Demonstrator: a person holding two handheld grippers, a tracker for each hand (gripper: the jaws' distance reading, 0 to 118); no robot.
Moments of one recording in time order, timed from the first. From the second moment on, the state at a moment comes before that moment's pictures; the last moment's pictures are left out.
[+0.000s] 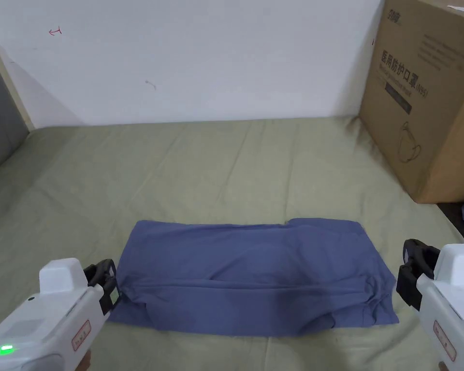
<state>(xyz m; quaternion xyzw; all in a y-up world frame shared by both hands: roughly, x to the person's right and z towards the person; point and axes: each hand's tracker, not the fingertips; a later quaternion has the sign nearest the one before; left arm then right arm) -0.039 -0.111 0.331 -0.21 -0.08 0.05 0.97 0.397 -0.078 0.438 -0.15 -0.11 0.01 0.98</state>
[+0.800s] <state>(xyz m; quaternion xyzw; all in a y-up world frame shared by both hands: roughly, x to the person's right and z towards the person) -0.080 -0.251 0.150 -0.51 0.00 0.02 0.86 0.420 -0.110 0.376 -0.22 -0.13 0.00 0.97</state>
